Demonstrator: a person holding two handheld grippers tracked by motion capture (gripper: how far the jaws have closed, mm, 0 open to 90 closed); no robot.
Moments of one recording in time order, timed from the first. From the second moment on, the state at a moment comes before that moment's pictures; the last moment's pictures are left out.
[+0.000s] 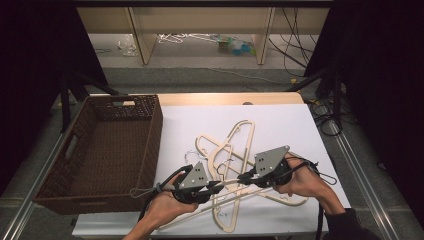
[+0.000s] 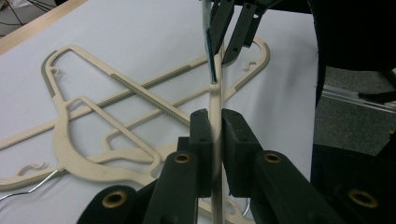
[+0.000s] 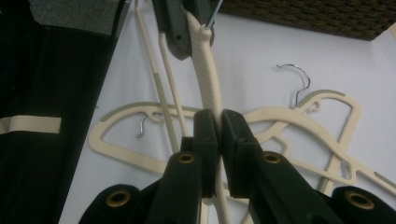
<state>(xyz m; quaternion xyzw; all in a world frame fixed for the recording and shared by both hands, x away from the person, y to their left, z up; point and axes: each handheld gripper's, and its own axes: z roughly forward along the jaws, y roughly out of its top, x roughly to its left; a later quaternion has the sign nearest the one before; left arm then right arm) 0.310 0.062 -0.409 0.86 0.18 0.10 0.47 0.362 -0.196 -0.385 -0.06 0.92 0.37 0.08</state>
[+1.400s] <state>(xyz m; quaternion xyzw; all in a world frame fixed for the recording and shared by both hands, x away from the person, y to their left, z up) 0.368 0.303 -0.242 0.79 0.22 0.33 0.47 0.324 -0.239 -0.403 0.22 0.86 0.45 0.11</state>
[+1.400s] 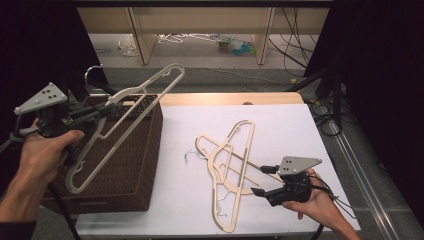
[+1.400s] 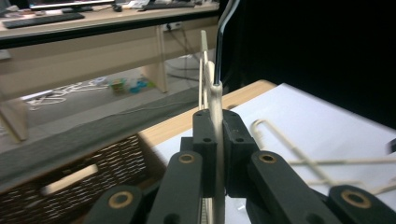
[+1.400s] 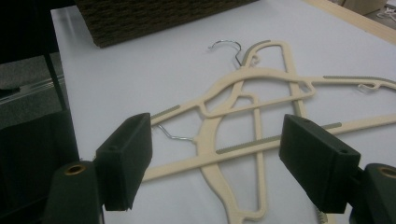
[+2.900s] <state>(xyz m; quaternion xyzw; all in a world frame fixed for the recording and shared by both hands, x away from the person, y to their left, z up) 0.429 0.383 -0.362 0.87 0.19 0.35 0.29 0.325 -0.236 -0.413 0.22 0.87 0.43 0.09</state>
